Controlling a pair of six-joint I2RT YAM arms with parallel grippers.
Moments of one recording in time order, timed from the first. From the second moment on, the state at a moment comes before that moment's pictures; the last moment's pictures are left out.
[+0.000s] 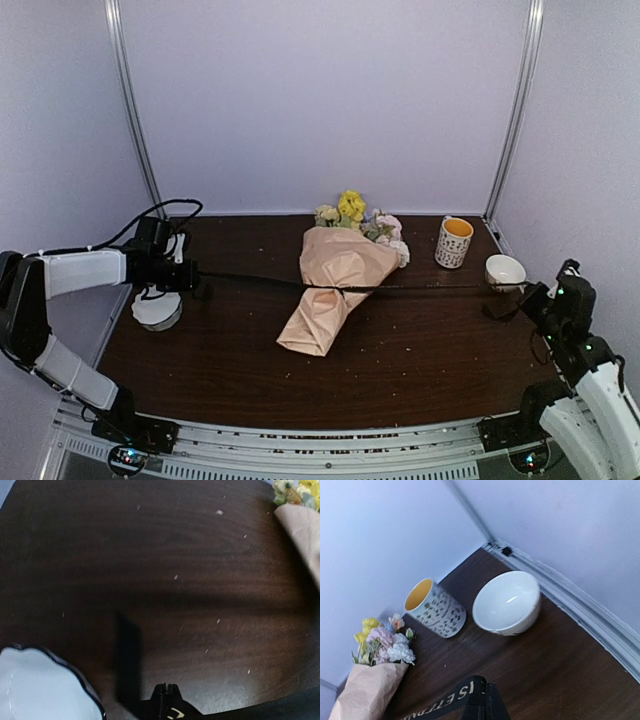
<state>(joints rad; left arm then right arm) -0.21 1.45 0.84 -0.23 0.11 -0.23 0.07 0.44 0.32 -0.24 0.26 0.66</state>
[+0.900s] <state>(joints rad) -0.09 1.24 0.72 -0.37 0.29 -0.29 -0.88 0.44 0.21 -0.42 -0.32 0.63</state>
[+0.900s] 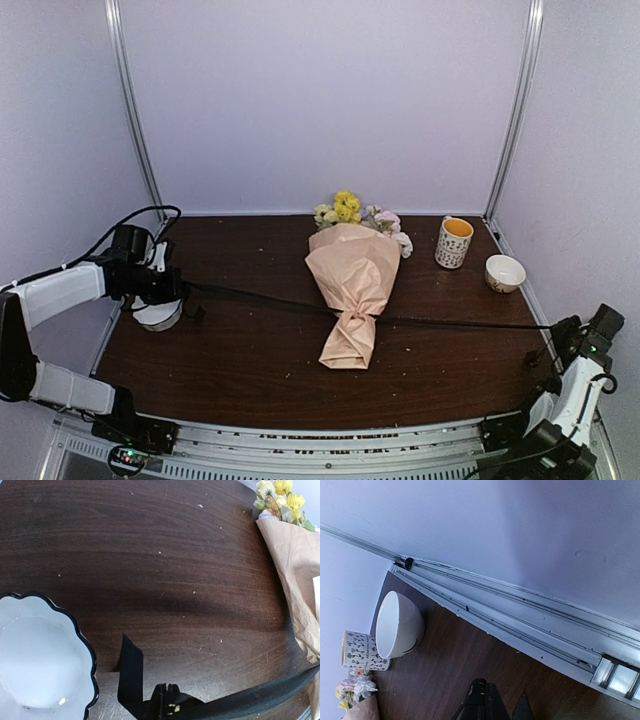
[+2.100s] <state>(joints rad) -0.97 1.21 1.21 -0.32 0.04 0.15 0.62 0.88 0.76 -0.51 0.08 0.55</state>
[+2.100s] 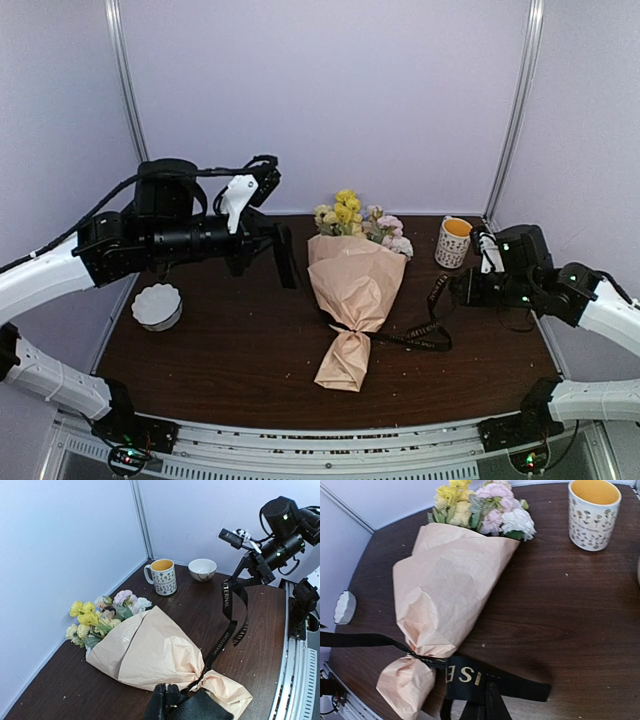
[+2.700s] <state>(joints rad) -1.07 1.24 1.31 -0.42 0.08 0.28 1.07 1.16 0.96 -0.46 0.06 0.30</state>
